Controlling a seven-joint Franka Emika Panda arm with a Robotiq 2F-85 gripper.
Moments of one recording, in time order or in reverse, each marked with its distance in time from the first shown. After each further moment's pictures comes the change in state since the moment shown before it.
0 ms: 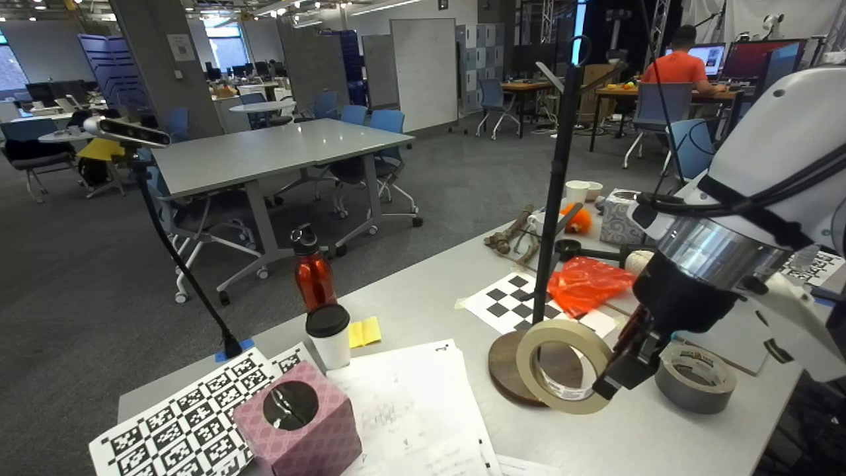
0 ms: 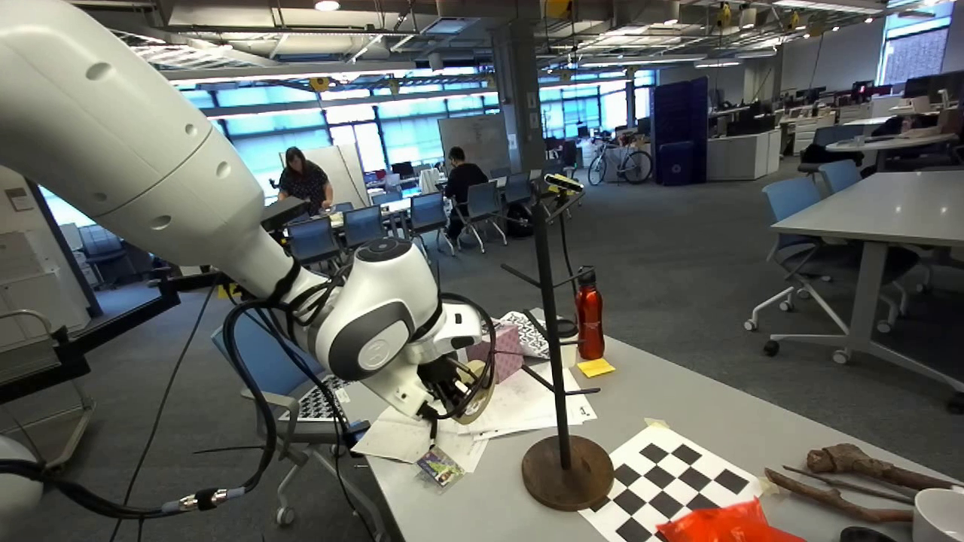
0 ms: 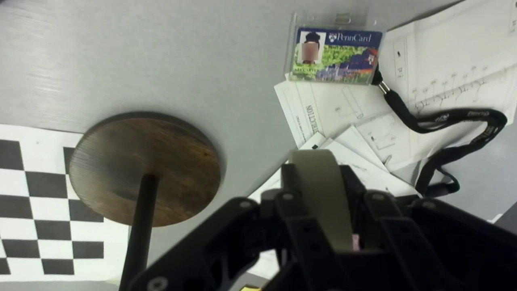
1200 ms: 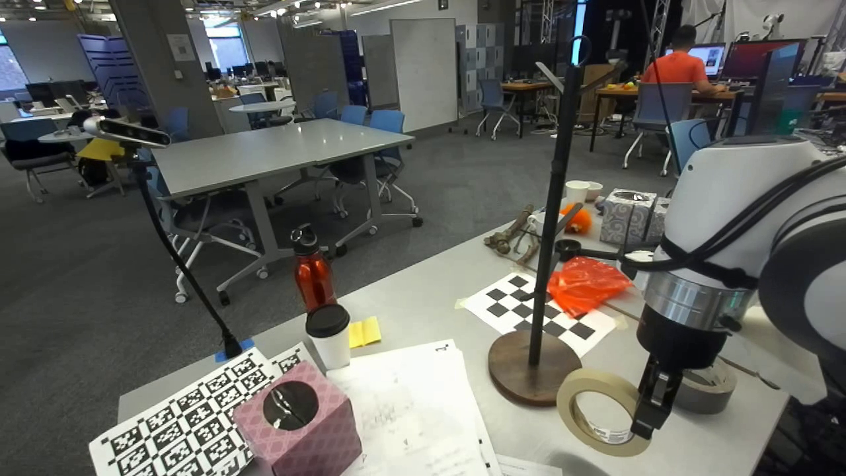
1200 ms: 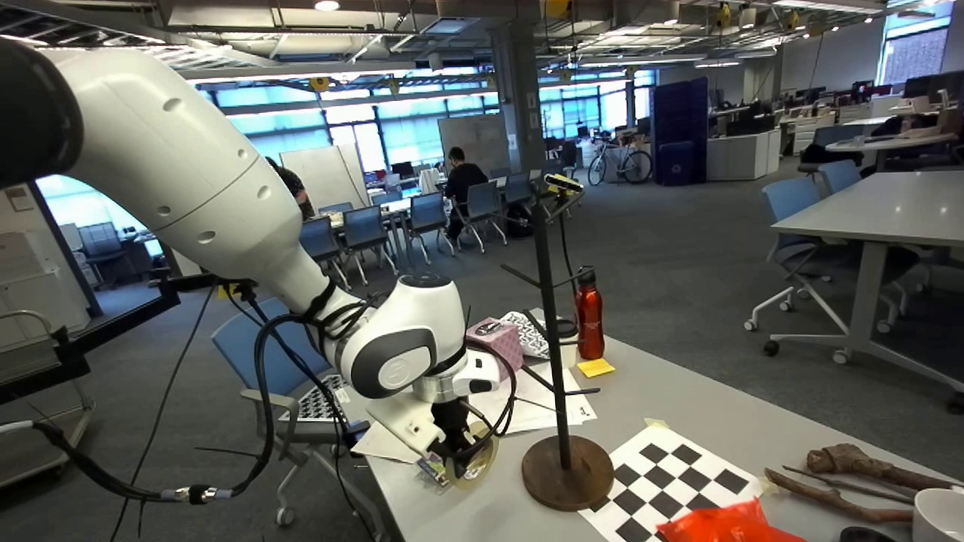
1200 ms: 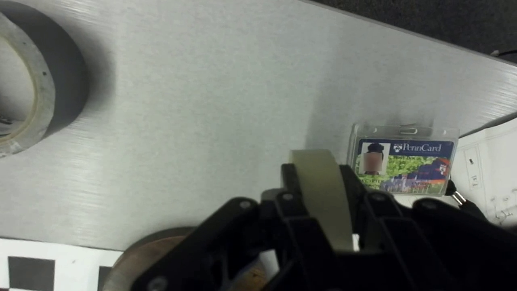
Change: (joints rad) arm 0.603 0.039 -0.635 0.078 0.114 -0.210 -0.082
